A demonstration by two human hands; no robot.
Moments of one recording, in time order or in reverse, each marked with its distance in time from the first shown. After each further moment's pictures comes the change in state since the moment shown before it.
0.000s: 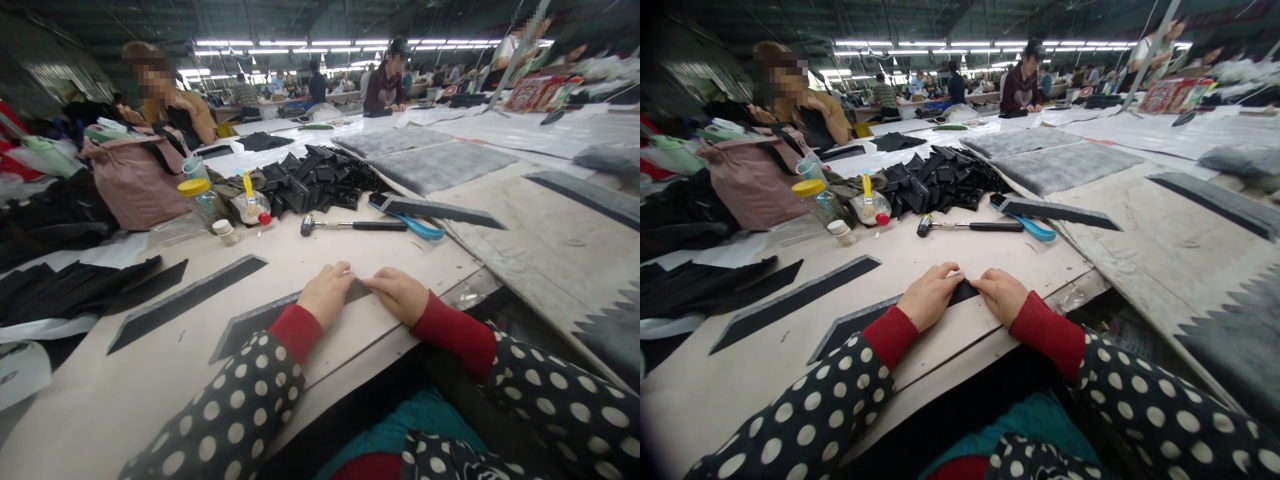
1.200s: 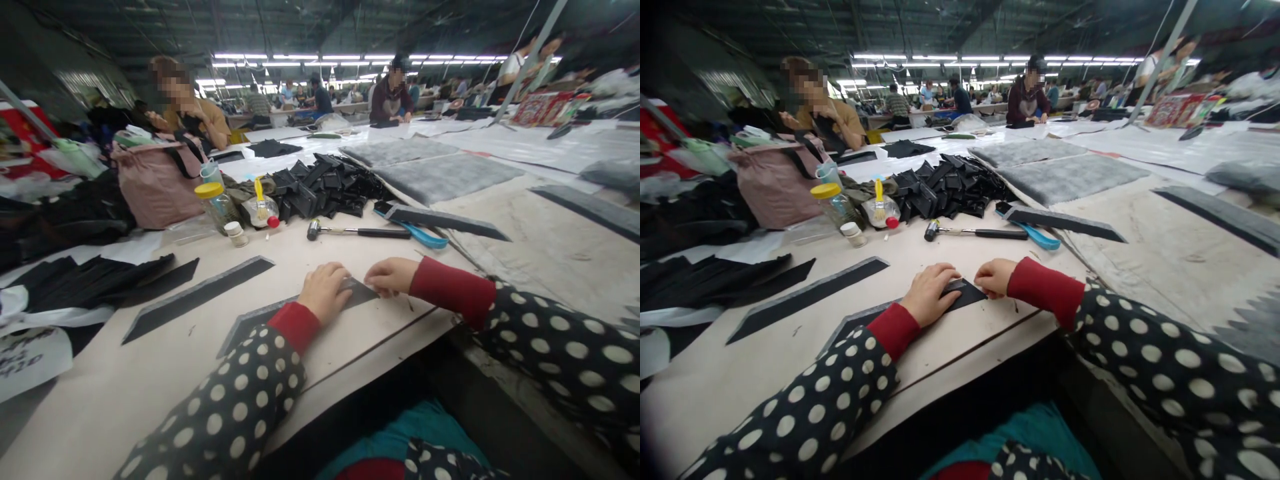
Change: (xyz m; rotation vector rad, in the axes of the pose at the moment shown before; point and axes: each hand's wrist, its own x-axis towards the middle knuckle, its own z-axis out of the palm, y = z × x) left_hand -0.004 -0.009 -0.001 -0.094 0.072 -0.151; right_hand 0.057 0.005 -0.035 0.296 -0.648 0.536
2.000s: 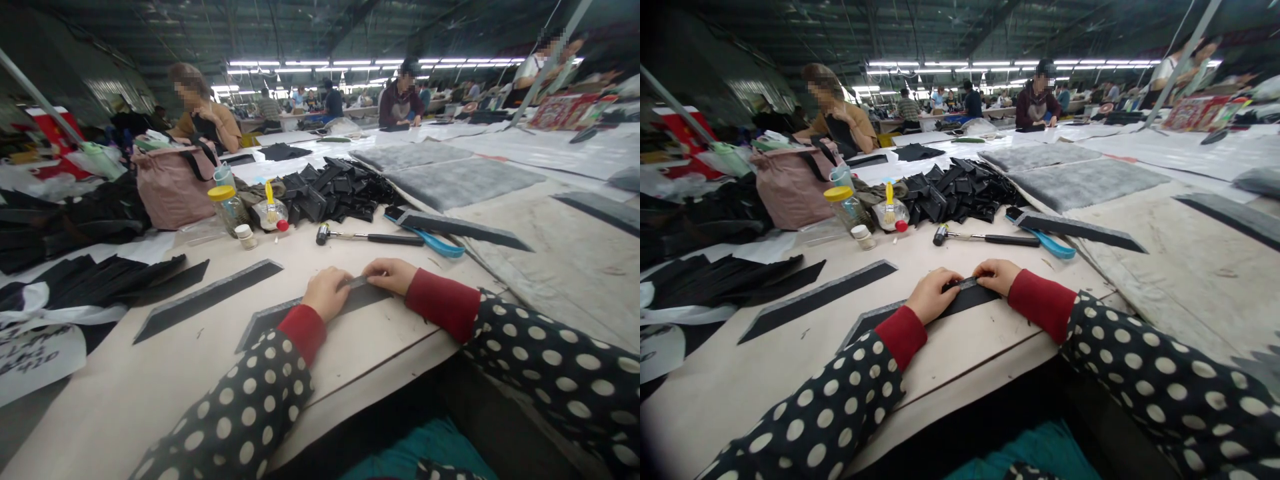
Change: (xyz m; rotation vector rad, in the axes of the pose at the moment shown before) left_hand 0.012 -0.021 0.005 -0.146 0.063 -0.125; right_hand 0.045 0.023 0.016 0.115 0.273 -0.282
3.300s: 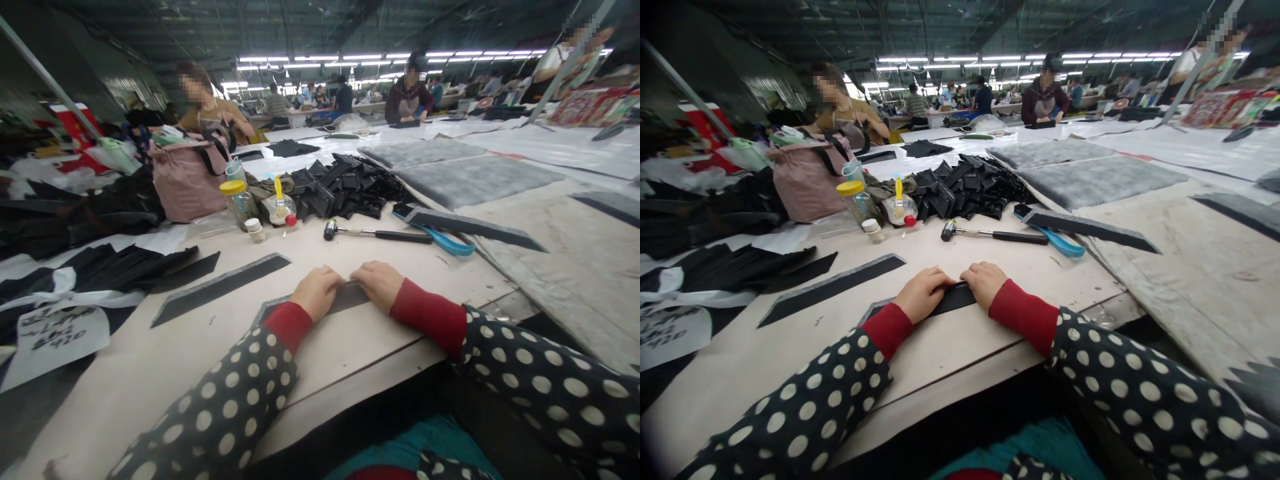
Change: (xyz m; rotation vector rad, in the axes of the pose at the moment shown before) left_hand -0.021 -0.021 -0.015 0.064 -0.012 0.157; right_hand -0.010 -0.055 0.027 -0.716 -0.026 -0.182
